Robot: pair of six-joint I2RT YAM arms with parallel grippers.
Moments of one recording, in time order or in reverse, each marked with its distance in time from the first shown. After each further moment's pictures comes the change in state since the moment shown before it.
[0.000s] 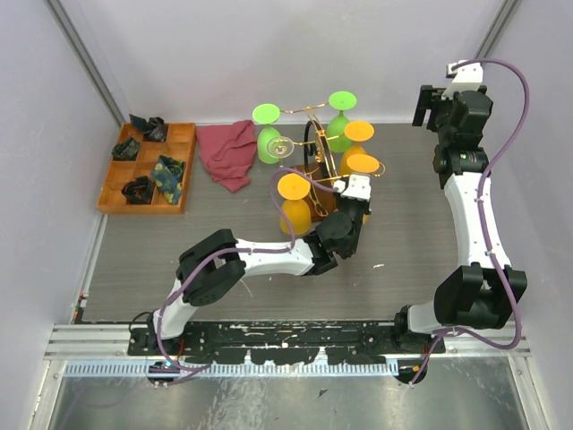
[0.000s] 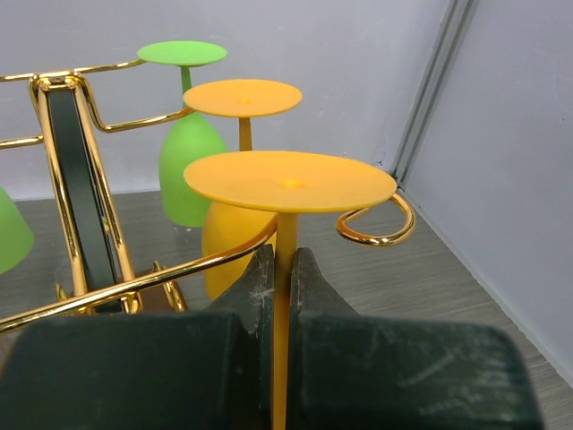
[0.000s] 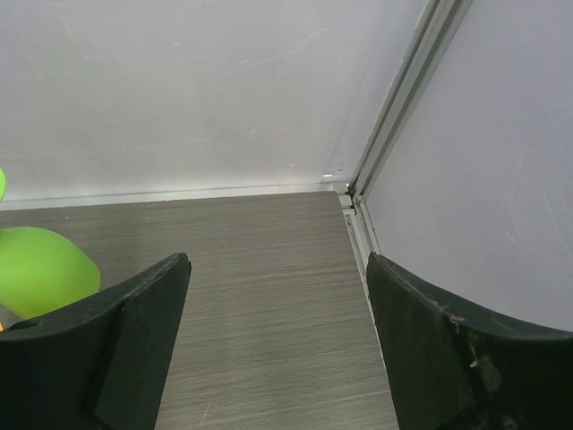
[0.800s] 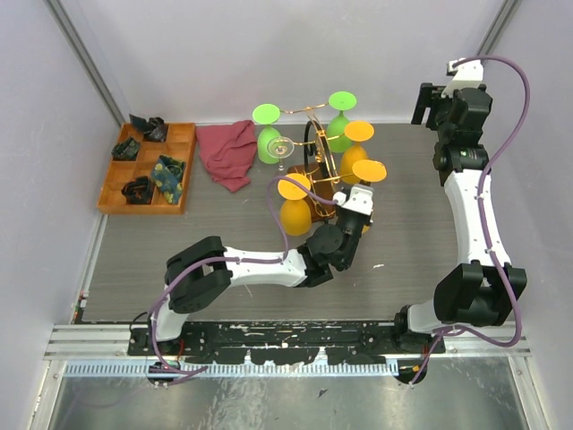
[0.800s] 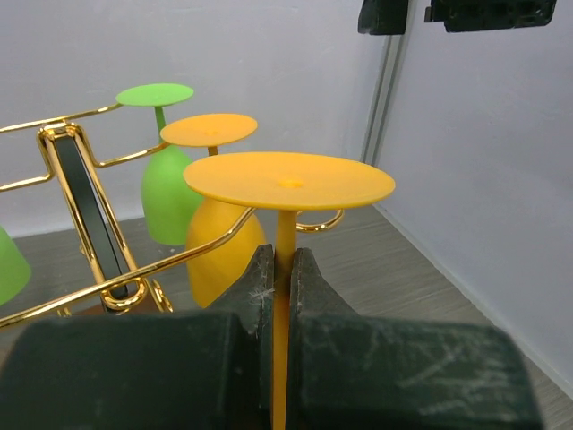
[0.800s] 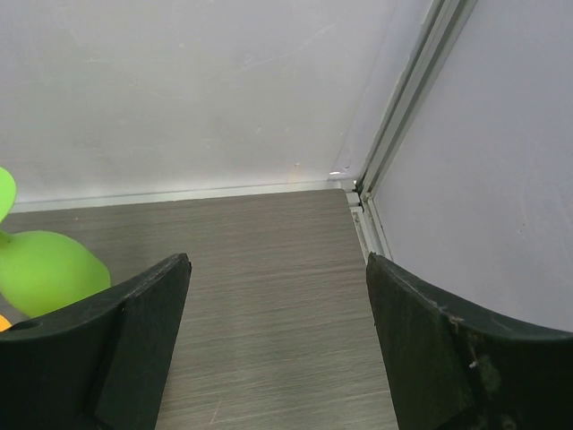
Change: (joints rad) left arm -0.067 -0.101 -0.098 0.078 0.060 0.101; right arm 0.004 0.017 0.034 -0.026 0.000 0.027
